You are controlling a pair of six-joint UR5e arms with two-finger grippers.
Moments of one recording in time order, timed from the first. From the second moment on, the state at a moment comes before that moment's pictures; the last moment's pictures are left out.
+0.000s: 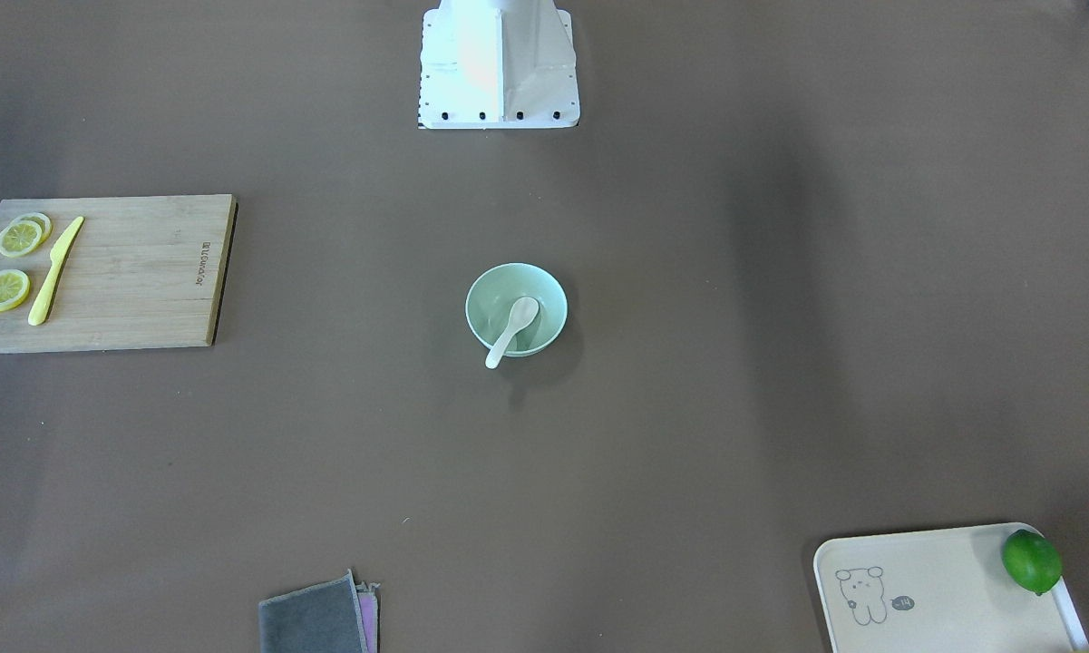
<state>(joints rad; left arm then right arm) -1.56 -1.48 -1.73 -1.72 -2.26 -0.07 1.57 -1.66 1.80 -1.67 2.33 0.05</state>
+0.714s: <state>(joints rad) -1.56 -1.48 -1.73 -1.72 -2.25 -0.07 1.57 -1.66 1.80 -1.67 2.33 0.06</state>
